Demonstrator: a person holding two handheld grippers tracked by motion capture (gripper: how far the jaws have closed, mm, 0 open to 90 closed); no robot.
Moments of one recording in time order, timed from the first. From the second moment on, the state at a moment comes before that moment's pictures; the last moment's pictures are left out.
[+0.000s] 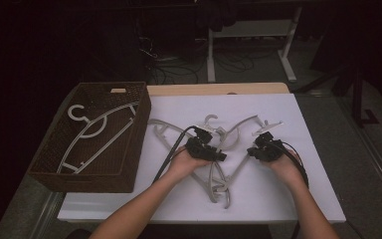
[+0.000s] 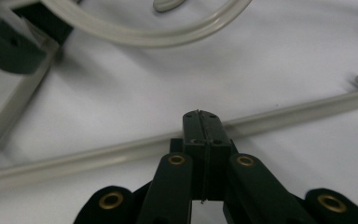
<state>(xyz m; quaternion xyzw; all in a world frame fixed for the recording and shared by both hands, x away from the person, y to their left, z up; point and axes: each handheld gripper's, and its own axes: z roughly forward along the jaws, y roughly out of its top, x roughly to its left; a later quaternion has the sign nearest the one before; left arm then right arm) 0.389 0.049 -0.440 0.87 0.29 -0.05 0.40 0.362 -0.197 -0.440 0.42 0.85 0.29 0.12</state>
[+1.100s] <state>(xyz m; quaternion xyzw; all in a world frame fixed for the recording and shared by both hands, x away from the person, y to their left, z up) 0.394 0.146 -0.301 0.84 0.33 0.09 0.42 0.314 -0.199 -0.413 0.39 0.81 0.43 0.12</state>
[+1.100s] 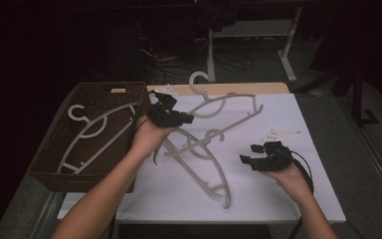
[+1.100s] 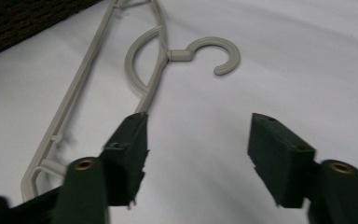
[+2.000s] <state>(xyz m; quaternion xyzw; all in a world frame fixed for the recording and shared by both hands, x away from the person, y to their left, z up) 0.380 0.372 -0.242 0.79 0.41 0.22 0.39 0.286 -0.199 -0.445 0.39 0.81 0.42 0.14</state>
